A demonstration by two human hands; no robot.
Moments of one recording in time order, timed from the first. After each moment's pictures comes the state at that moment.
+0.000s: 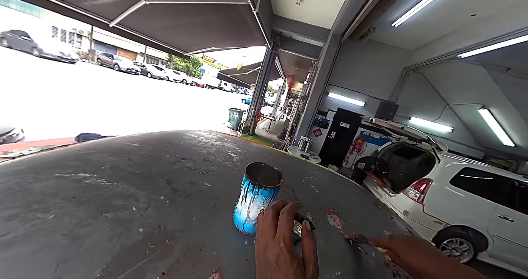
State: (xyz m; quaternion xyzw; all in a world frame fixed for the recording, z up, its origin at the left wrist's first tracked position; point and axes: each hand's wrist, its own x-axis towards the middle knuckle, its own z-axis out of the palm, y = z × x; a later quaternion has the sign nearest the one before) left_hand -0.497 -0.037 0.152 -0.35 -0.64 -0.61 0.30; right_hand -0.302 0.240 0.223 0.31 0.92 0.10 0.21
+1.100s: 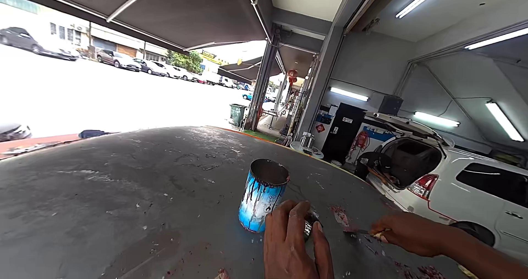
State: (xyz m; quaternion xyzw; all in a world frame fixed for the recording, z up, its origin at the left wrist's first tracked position) left_hand -0.491 -0.038 0.158 -0.34 -0.65 -0.62 0.27; right_hand -0.359 0.248 0.261 0.24 0.93 0.06 0.27
